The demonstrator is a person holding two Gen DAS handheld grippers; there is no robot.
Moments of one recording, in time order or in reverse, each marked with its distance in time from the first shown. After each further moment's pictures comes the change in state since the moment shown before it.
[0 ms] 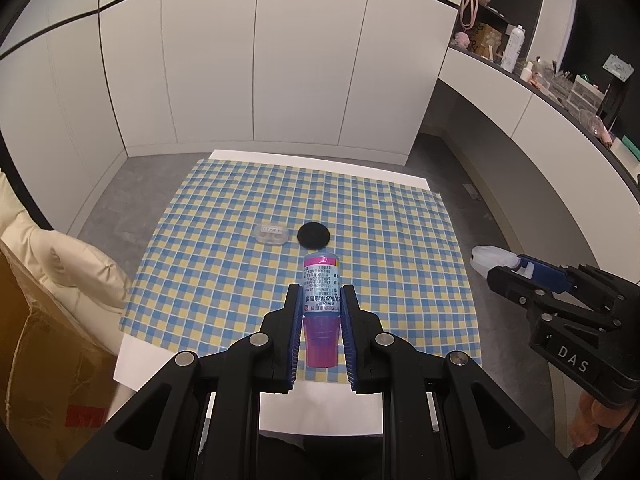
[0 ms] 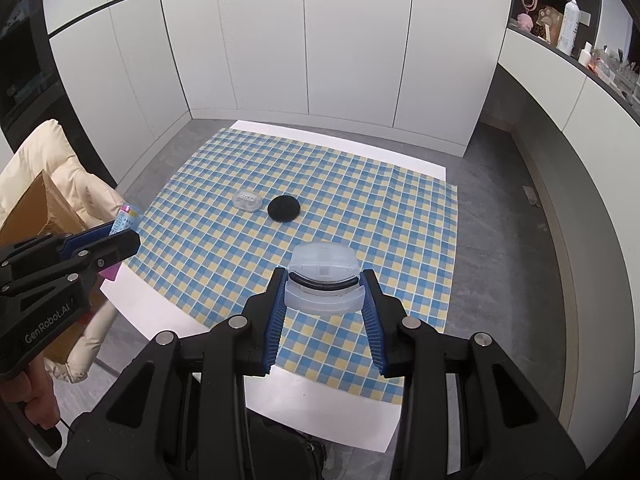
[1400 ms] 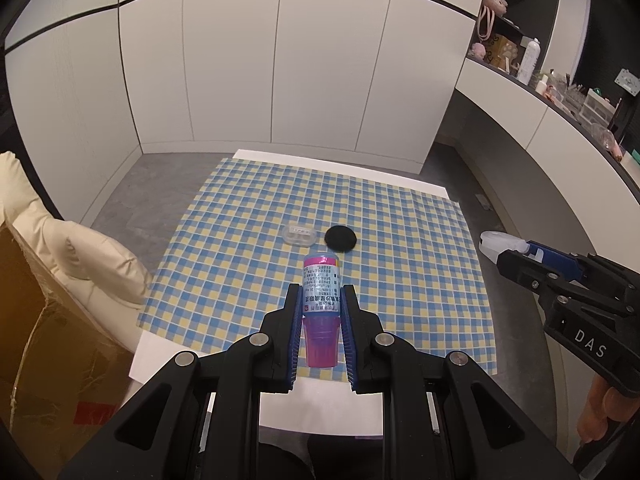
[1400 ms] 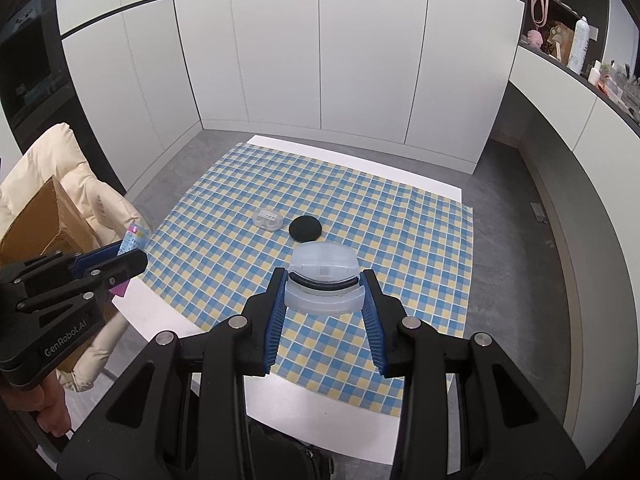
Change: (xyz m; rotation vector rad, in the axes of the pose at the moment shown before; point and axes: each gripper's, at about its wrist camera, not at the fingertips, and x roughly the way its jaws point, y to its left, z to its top) left arm -0.007 0.036 -0.006 -0.038 -0.024 0.033; right arm 0.001 0.031 0.012 -0.028 -0.049 0.021
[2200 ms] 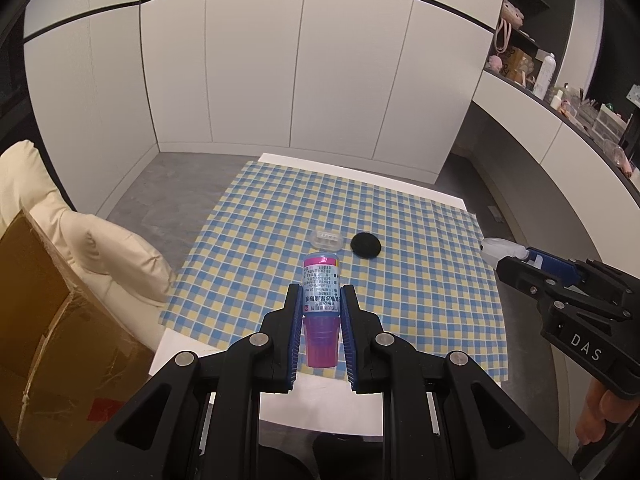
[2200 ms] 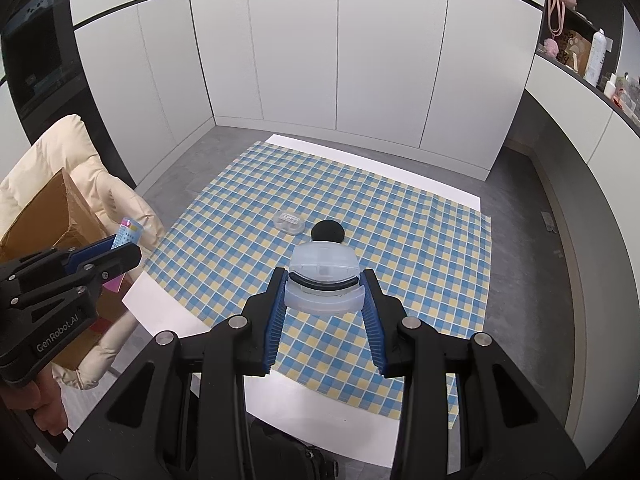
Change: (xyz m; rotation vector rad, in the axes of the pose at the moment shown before) left arm -0.011 0.028 -0.001 -0.045 -0.024 0.043; right arm 0.008 0.028 0.007 -0.038 0.001 0.030
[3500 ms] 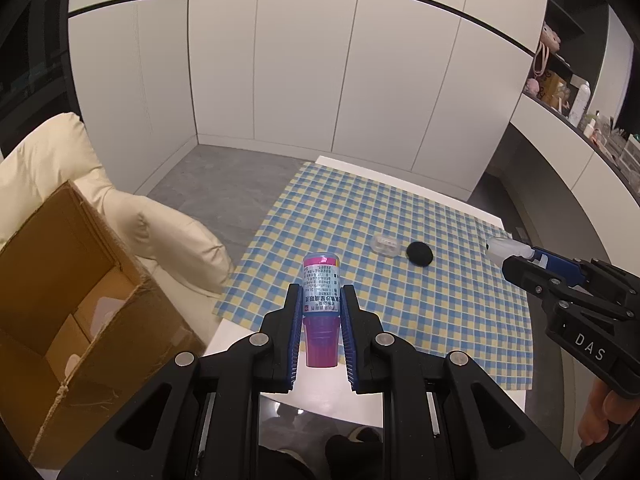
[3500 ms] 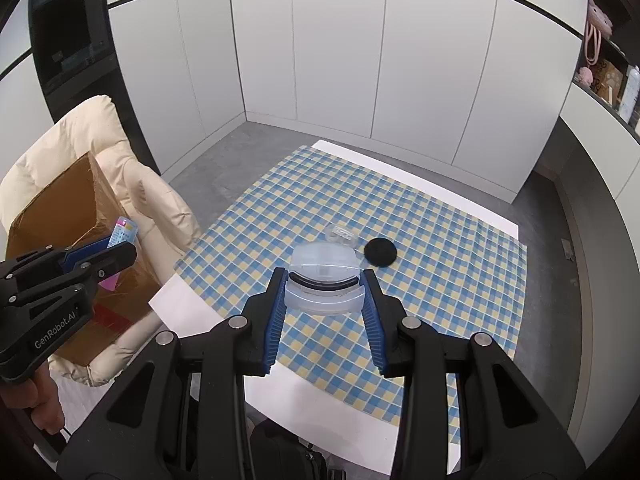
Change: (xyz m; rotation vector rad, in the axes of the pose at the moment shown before) left arm -0.018 0.063 -0.010 -0.097 -0.023 0.094; right arm 0.015 0.072 0.018 -0.100 -0.010 0.067
